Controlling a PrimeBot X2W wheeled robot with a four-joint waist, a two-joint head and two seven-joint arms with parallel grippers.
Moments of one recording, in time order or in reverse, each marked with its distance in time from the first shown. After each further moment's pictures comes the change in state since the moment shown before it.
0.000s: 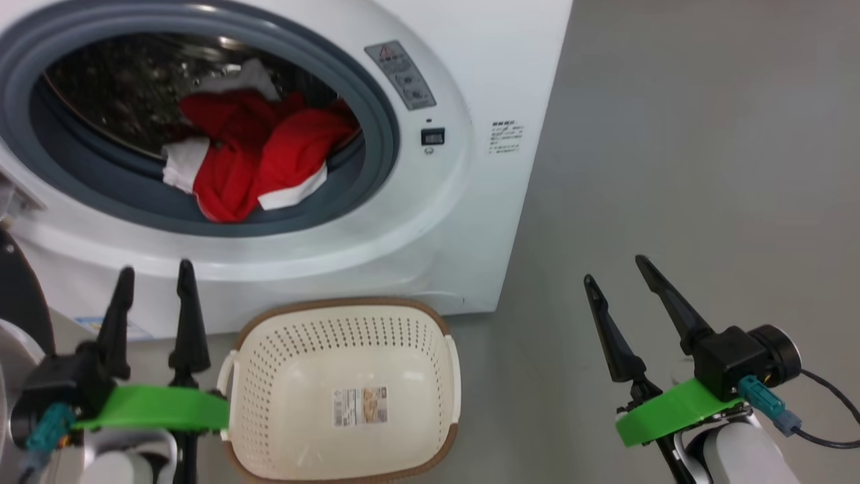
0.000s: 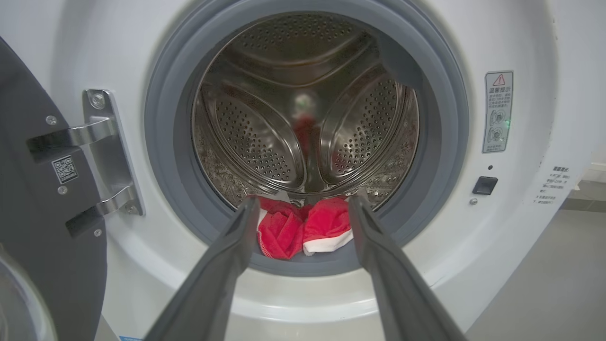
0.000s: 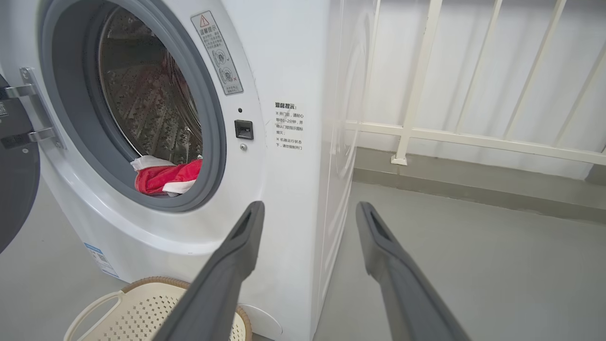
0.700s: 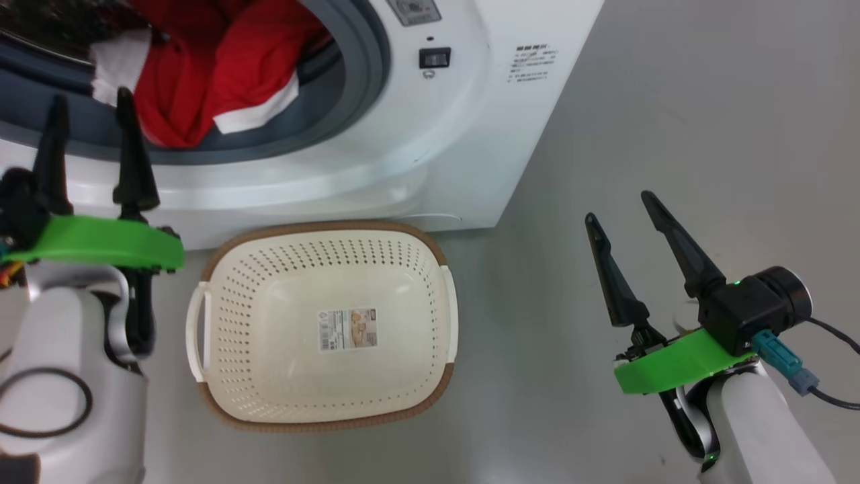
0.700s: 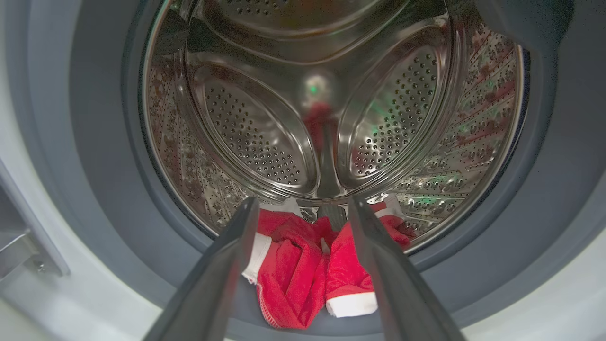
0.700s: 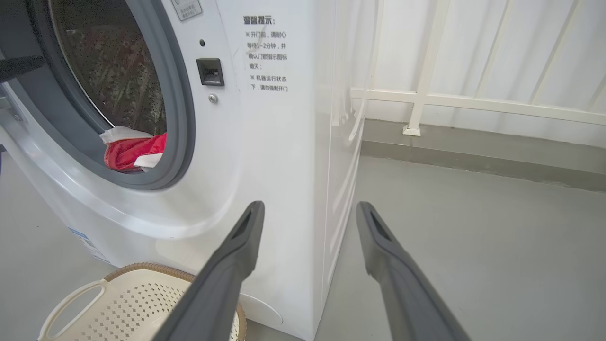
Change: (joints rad) left arm -0.458 0.003 0.050 0.302 0.032 -0.073 -0.022; right arm -0.117 -0.002 -0.002 -0.034 0.003 0.000 0.000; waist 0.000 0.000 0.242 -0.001
